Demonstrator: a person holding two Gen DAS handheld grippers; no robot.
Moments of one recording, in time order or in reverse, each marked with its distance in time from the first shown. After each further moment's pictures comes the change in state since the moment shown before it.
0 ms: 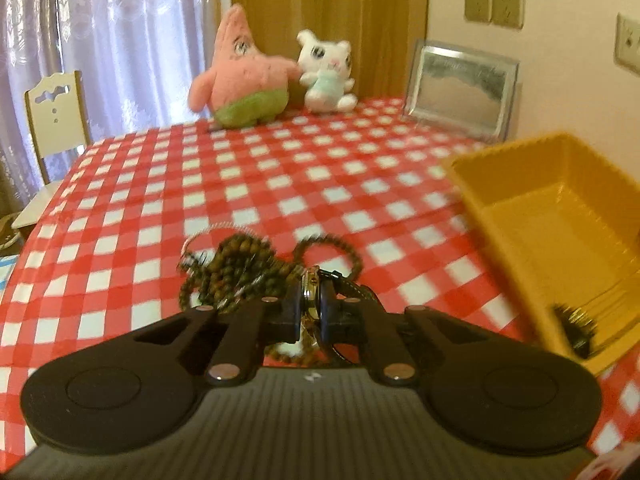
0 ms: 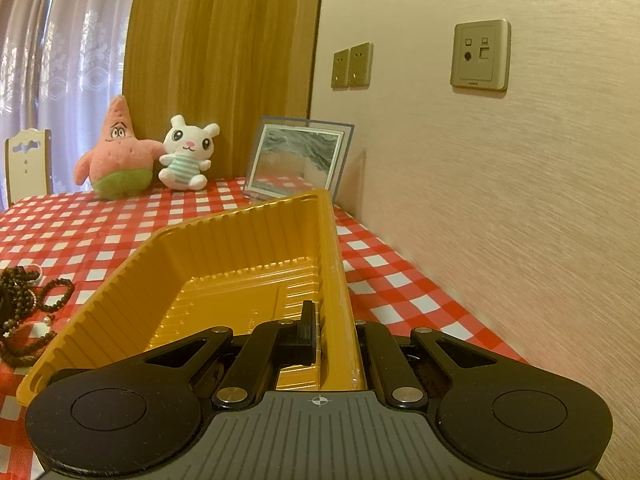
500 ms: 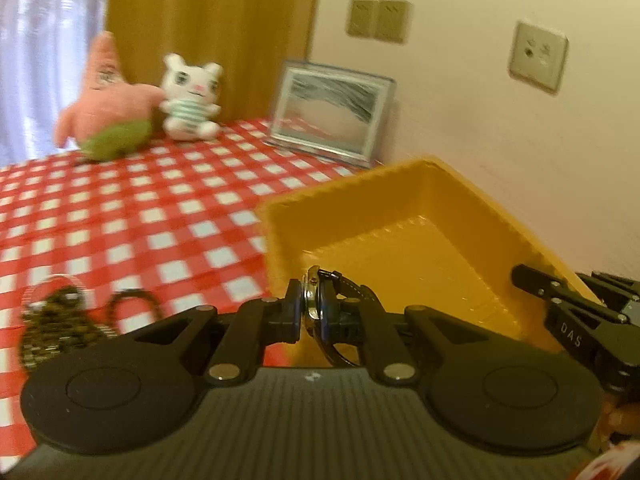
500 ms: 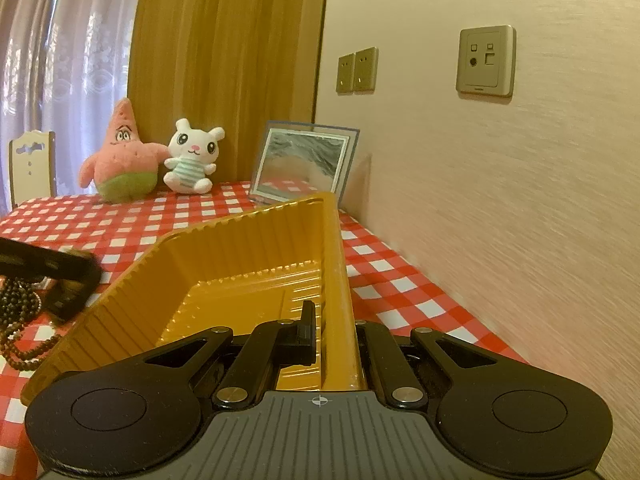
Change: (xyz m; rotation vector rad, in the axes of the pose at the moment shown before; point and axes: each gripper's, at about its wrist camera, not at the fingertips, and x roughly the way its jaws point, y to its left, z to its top) left arm 0.017 -0.110 0.035 0.053 -0.010 -0.284; right arm -0.004 0.003 0.001 -0.002 -0.010 0.014
